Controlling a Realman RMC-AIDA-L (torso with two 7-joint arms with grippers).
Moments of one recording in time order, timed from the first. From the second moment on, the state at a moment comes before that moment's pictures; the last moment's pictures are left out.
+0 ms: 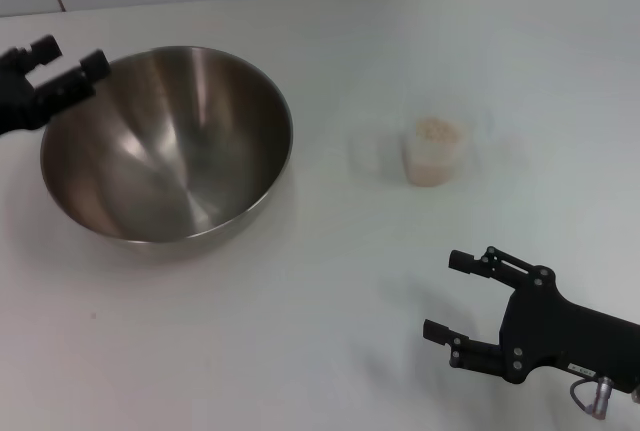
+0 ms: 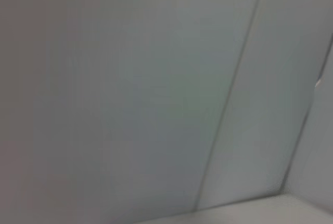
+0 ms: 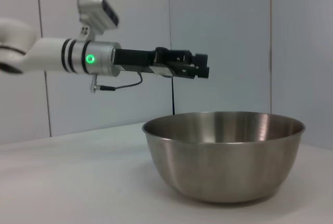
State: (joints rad) left arm -0.37 -2.07 0.83 0.77 1.56 1.28 -1.48; right arm 0.25 2.08 -0.20 -0.19 -2.25 -1.67 0.47
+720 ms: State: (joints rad) left arm -0.39 -2.07 1.01 1.13 2.12 1.15 -2.05; right arm 0.25 2.08 -0.19 -0.19 -2.24 -1.68 0.47
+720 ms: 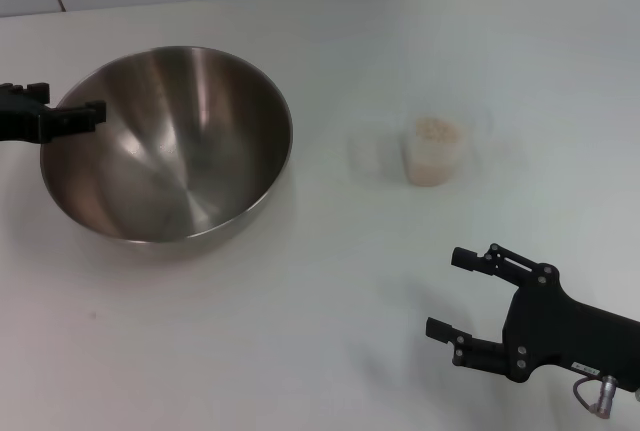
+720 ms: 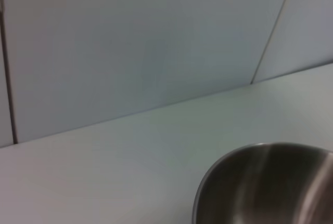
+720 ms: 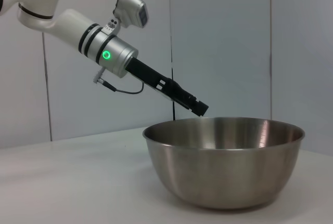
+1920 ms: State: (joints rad) left arm -0.48 -2.07 1.01 1.04 2.28 1.12 -2.11; right arm 0.25 2.08 -0.19 -0.19 -2.24 -1.68 0.47
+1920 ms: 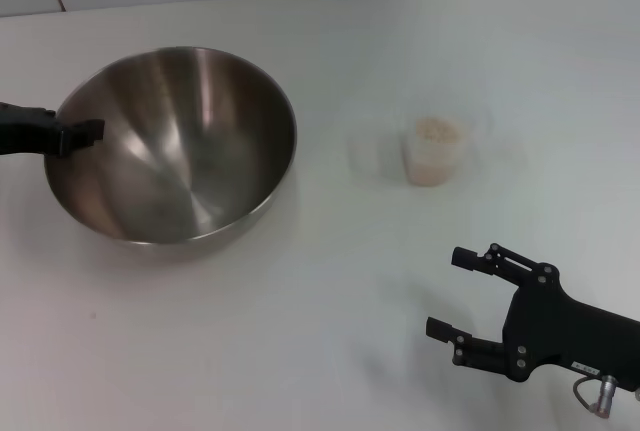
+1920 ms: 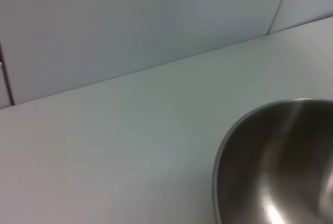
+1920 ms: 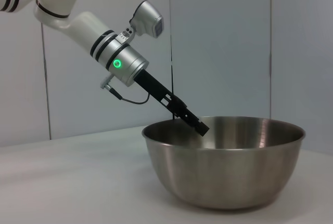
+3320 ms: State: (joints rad) left arm -0.74 -2.07 0.90 0.79 2.26 1.21 -2.17; right arm 0.25 2.08 -0.20 -0.19 -2.25 -1.68 0.47
